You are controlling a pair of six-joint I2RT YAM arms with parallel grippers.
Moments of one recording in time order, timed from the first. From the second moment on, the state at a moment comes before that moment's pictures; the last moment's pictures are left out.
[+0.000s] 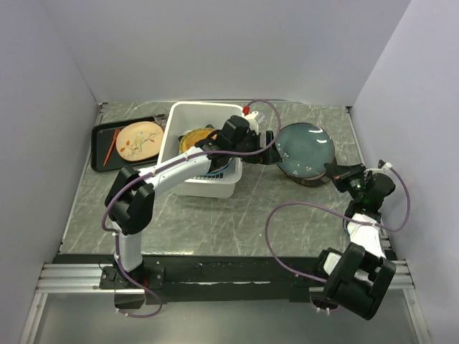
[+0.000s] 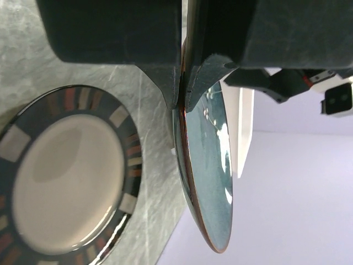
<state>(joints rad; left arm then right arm) -0.80 1.90 1.57 -0.13 0.26 -0.63 -0.54 1.02 0.38 0.39 -0.71 1.02</state>
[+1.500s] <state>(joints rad) -0.74 1.95 1.58 0.11 0.37 -0.88 -0.53 1.02 0.44 0.47 -0.89 1.09</state>
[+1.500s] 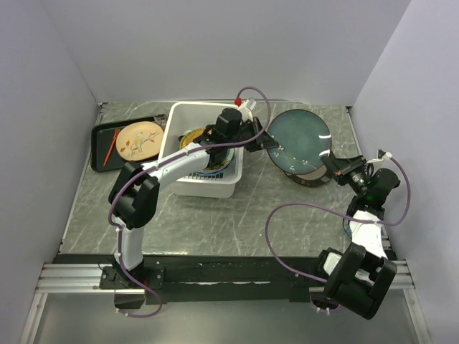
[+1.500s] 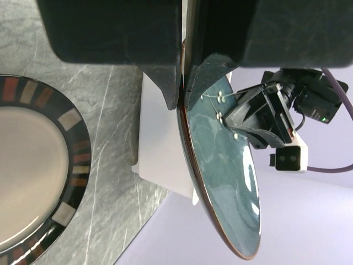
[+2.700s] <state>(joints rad) -0.73 1.95 1.52 -0.03 0.33 -0.77 -0.52 1.02 0.52 0.34 -0.84 1.02</state>
